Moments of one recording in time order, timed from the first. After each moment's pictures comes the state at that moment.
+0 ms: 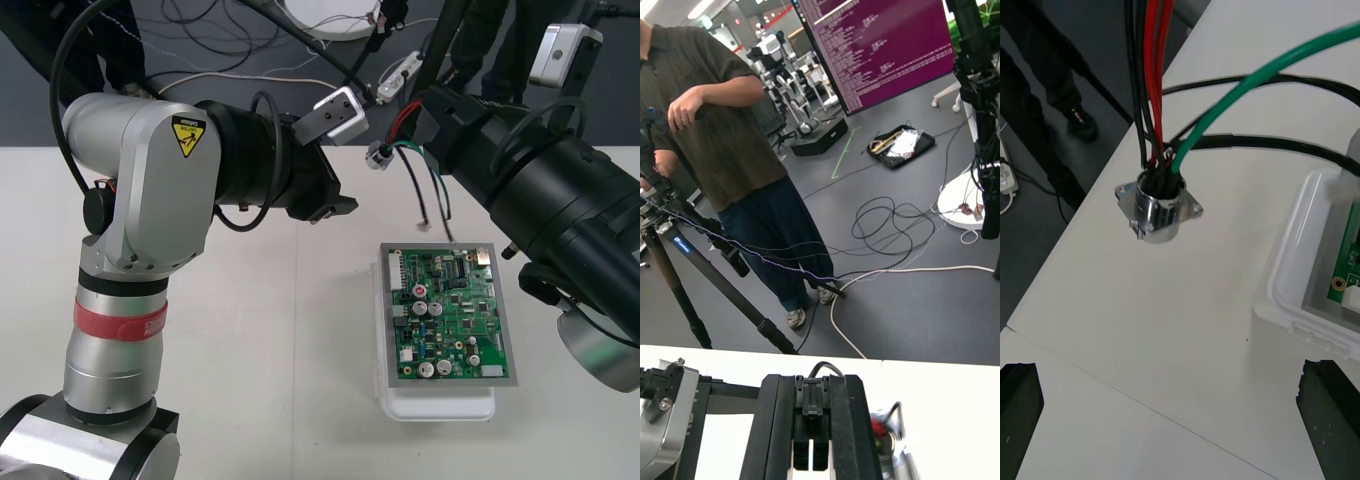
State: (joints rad) right arm -0.28 -0.92 0.49 -2.41 0.21 0.63 0.09; left arm -0.56 0.01 -0.07 -1.94 -2.62 -1.55 0.81
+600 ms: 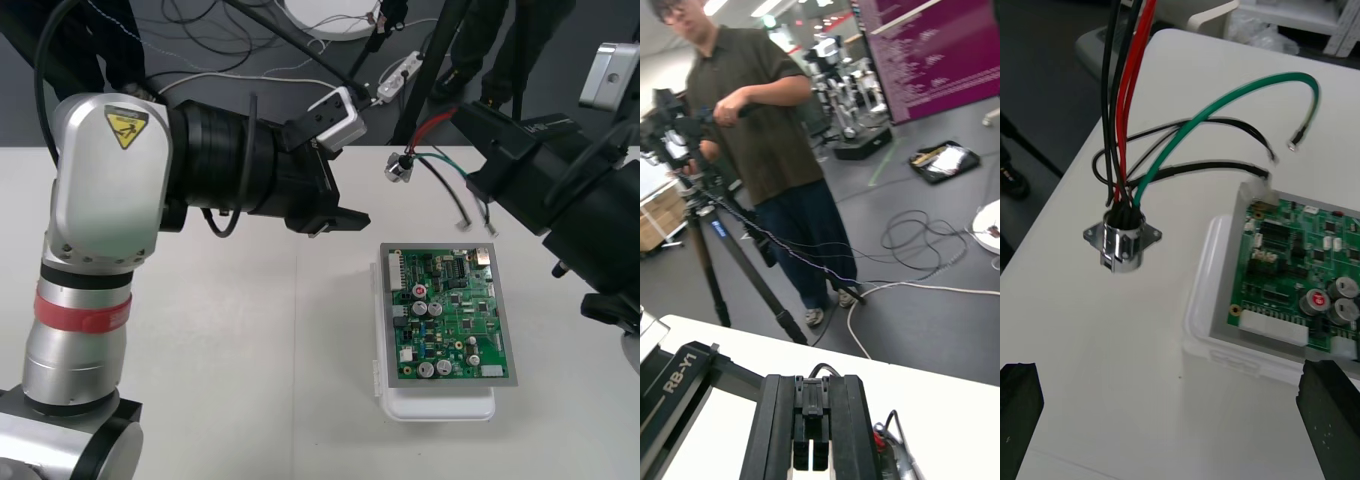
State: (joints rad) right arm -0.07 -1.04 0.33 -2.41 0.24 0.28 0.09; left arm -0.56 0.14 -0.06 -1.94 -2.23 -1.55 0.81
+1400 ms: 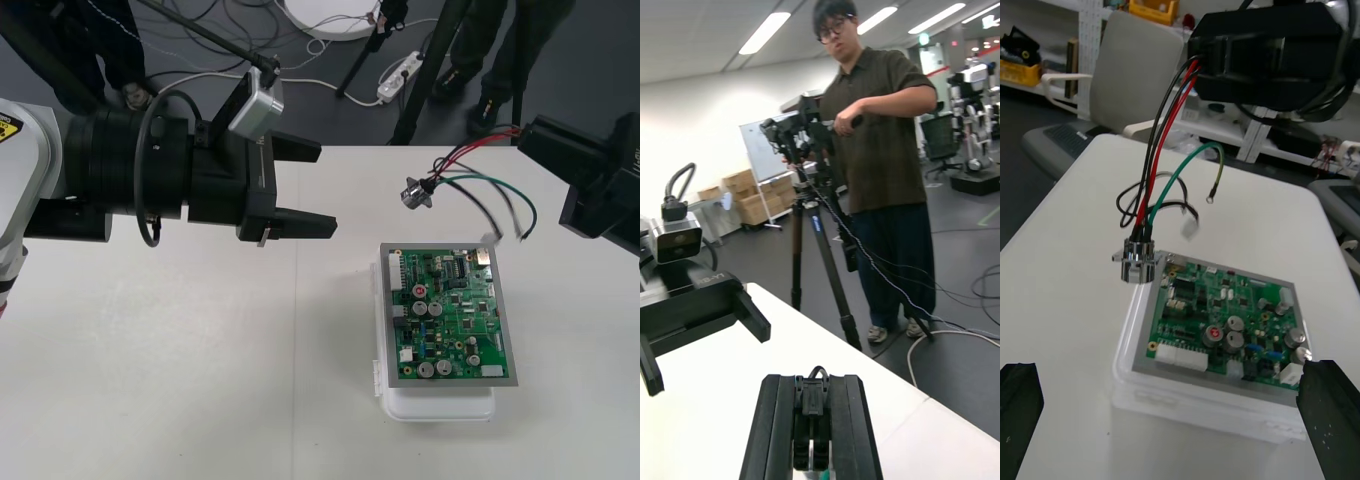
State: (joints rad) right arm 0.11 -1.07 0.03 -2.11 0.29 -0.56 0.09; left arm -0.49 0.58 -0.17 -1.95 -1.51 -1.20 0.79
